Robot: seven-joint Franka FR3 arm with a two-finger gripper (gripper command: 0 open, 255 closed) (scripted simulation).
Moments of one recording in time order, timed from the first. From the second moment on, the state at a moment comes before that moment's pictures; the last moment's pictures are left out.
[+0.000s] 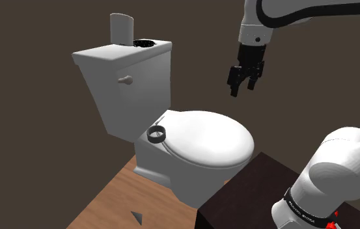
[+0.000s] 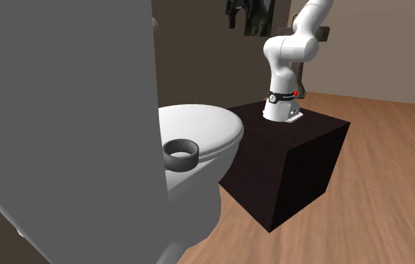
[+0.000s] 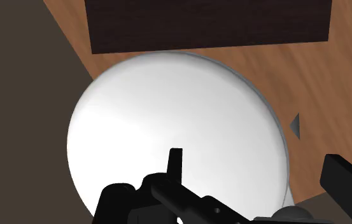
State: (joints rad) arm 0.00 -0.76 0.04 -2.40 0.00 1.62 0.11
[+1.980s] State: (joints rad) arm 0.05 0.30 0.16 -1.90 -0.07 2.11 0.33
